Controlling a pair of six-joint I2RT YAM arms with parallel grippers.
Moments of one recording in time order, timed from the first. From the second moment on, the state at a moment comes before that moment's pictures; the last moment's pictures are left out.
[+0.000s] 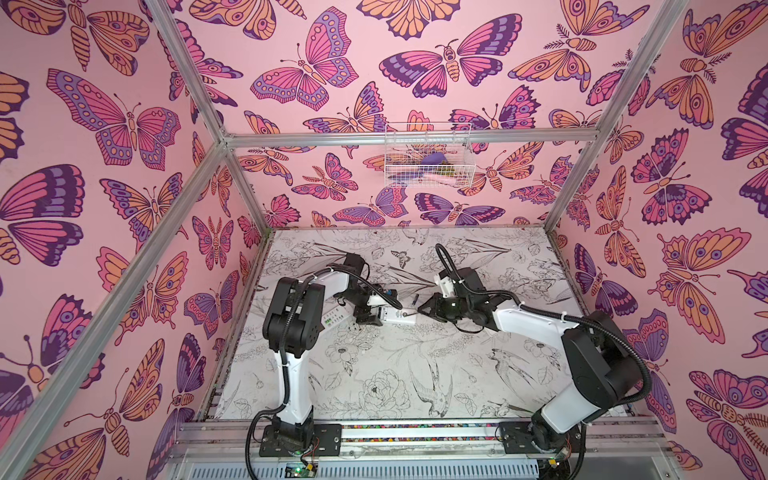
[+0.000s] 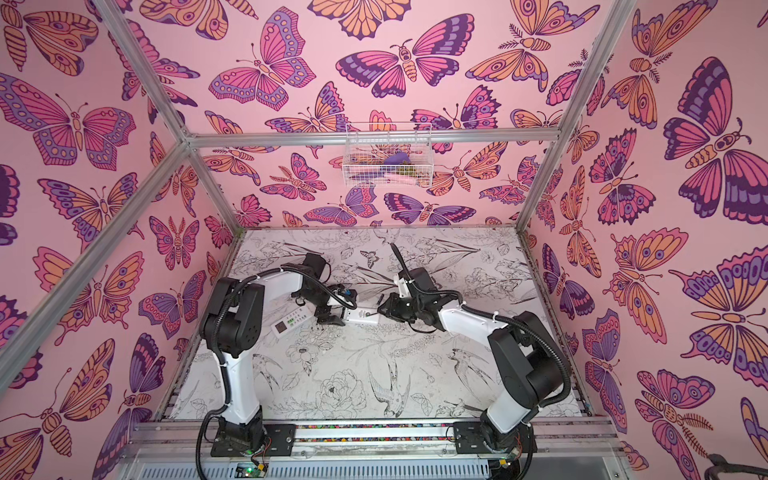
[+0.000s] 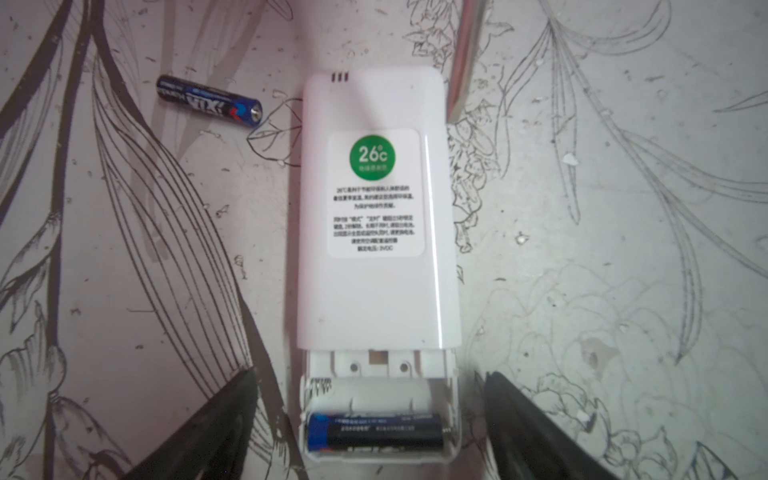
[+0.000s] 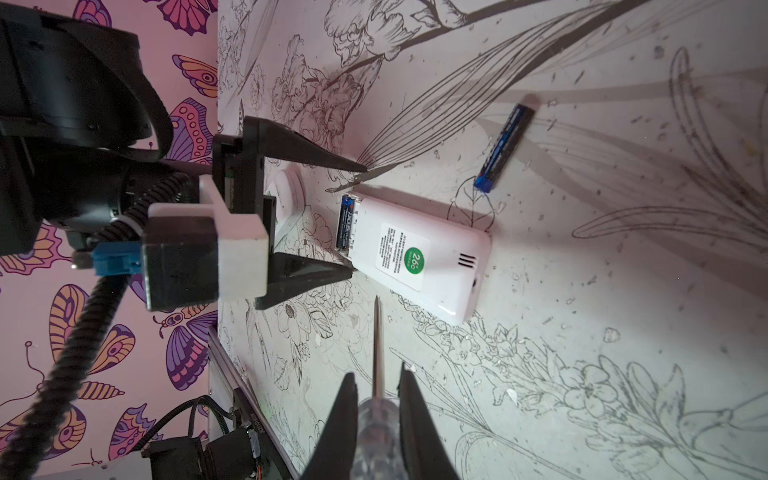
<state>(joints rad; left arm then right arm) -0.28 2.06 1.35 -0.70 0.61 1.41 0.56 1.62 0.90 -0.05 -0.46 0.79</state>
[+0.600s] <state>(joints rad) -0.35 1.93 1.17 -0.65 0.57 1.40 0.55 1.51 0.79 -0.02 -0.46 0.82</state>
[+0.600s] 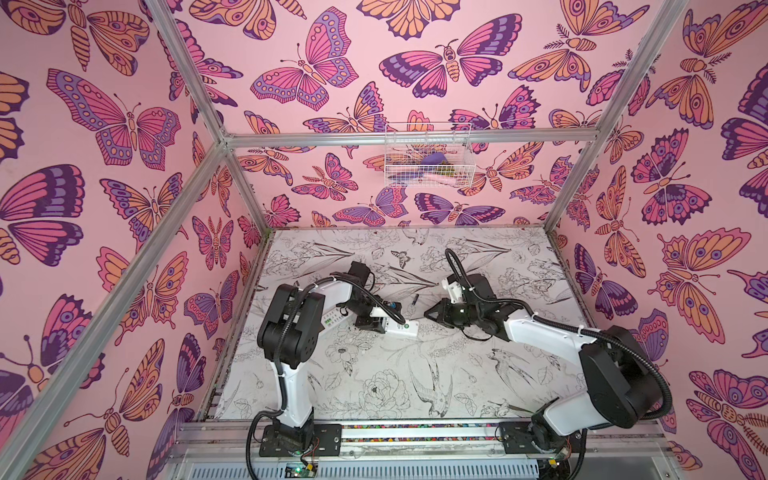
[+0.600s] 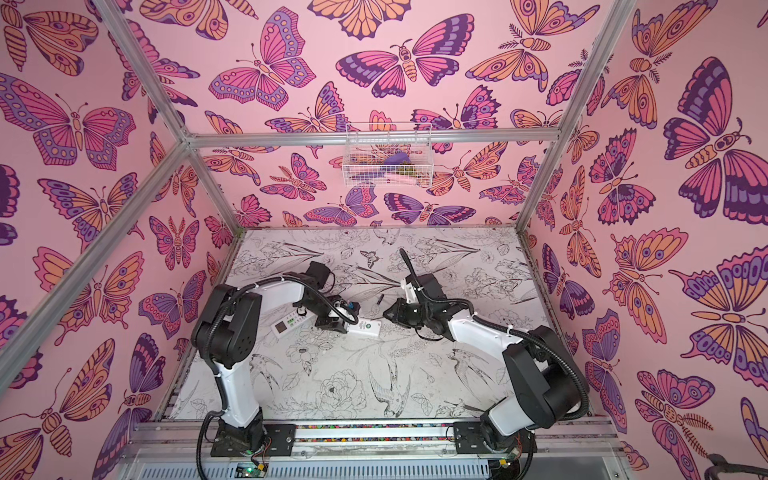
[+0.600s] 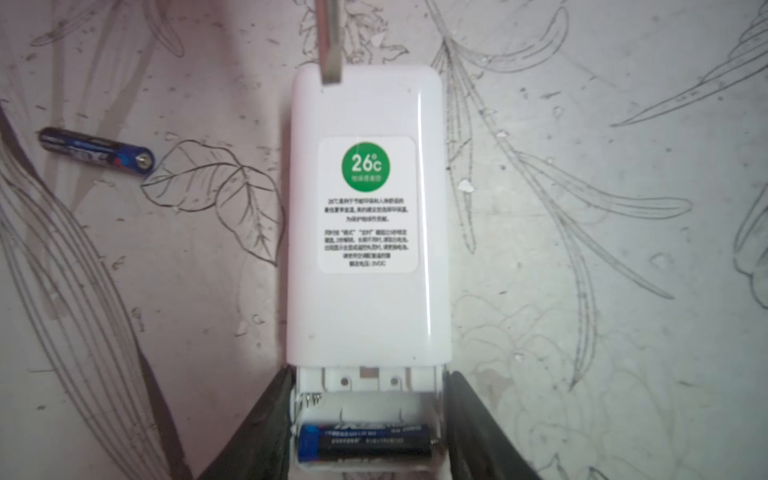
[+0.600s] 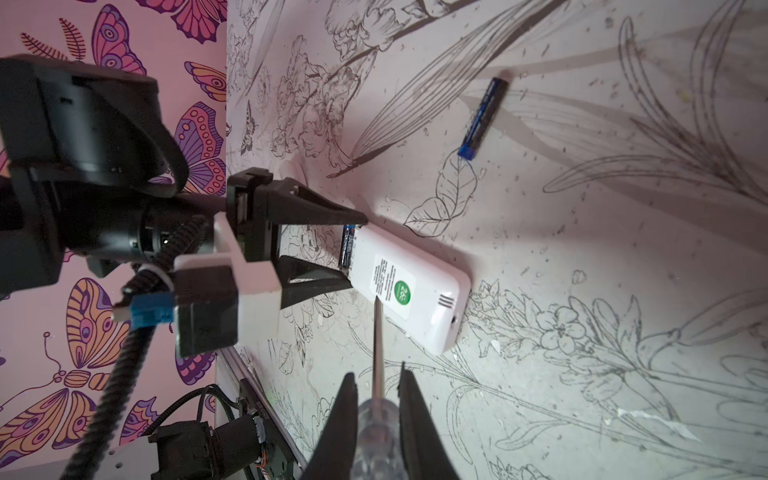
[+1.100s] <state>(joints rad) -0.42 1.77 0.94 -0.48 0.52 1.25 0.62 1.50 0.74 0.05 -0.46 0.88</state>
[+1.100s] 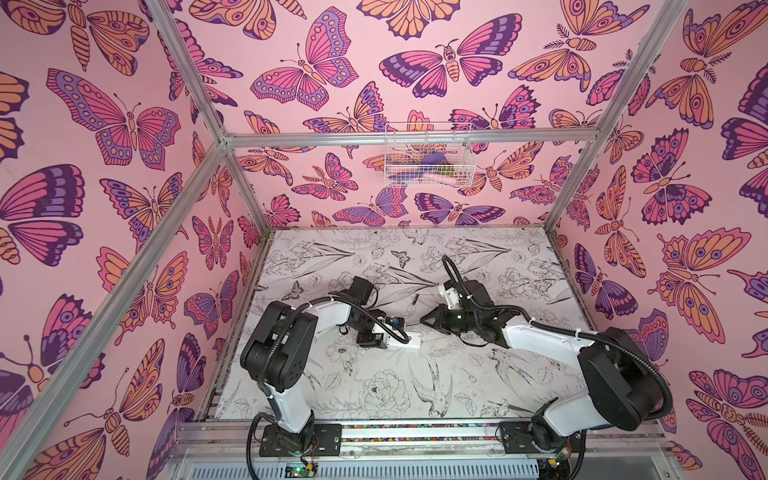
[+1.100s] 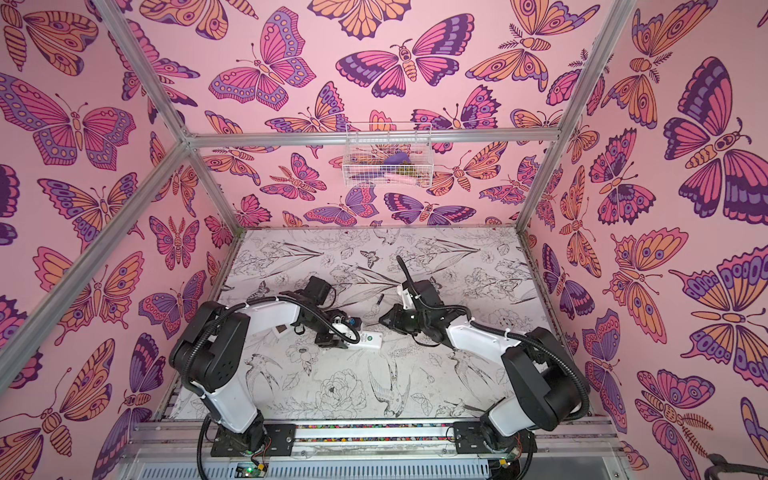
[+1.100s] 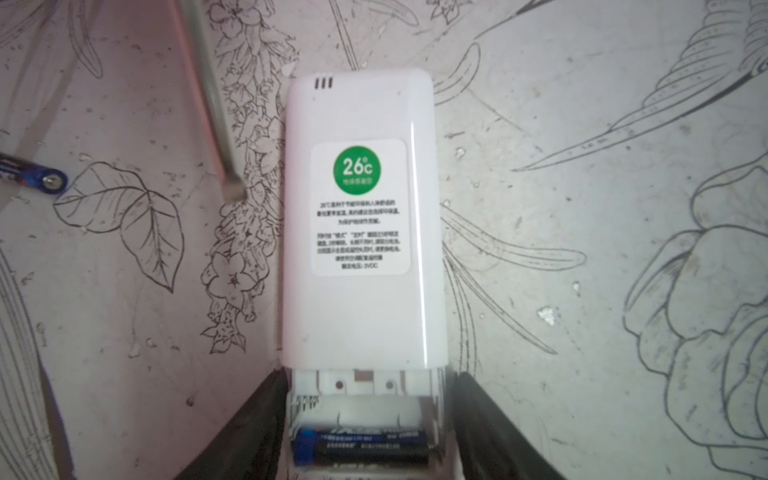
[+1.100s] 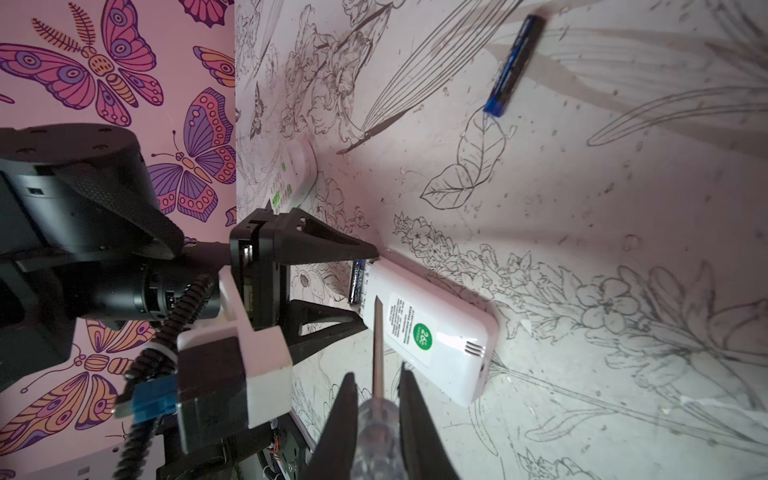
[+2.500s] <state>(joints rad) -0.49 1.77 0.98 -0.56 0.40 1.16 0.66 1.60 0.81 0.04 -0.49 0.89</state>
